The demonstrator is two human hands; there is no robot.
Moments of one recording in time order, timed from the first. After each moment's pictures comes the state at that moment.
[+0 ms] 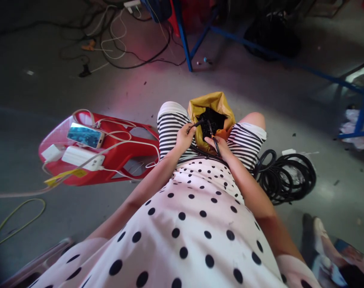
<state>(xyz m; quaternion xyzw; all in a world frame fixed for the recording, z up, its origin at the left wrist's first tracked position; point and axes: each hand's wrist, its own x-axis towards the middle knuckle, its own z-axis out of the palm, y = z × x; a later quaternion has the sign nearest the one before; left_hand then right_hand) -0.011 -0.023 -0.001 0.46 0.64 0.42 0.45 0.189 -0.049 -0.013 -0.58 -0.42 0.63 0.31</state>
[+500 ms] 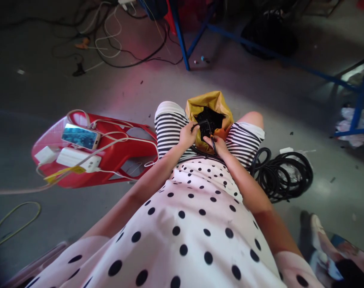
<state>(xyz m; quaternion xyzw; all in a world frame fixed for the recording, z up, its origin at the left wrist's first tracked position) 0.000 -0.010 -0.025 0.59 0.64 0.33 0.37 0.194 -0.046 -0.042 -0.61 -0.46 0.58 0.28</state>
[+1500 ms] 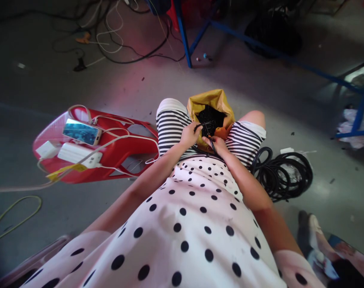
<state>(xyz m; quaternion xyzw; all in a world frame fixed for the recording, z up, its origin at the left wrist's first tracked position) -0.001 -0.012 -0.031 0.67 0.63 0.23 0.32 0.190 -0.045 -0.029 -0.61 -0.49 0.59 0.18</state>
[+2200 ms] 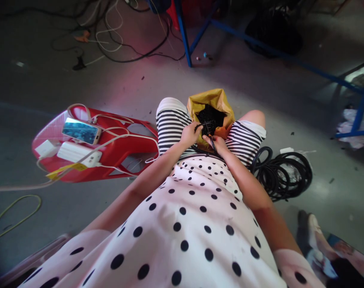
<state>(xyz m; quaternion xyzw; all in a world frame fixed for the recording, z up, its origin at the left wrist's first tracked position) 0.000 -0.011 -0.031 0.66 0.64 0.21 0.33 0.192 -0.044 -0.038 -0.62 -0.49 0.58 0.17</state>
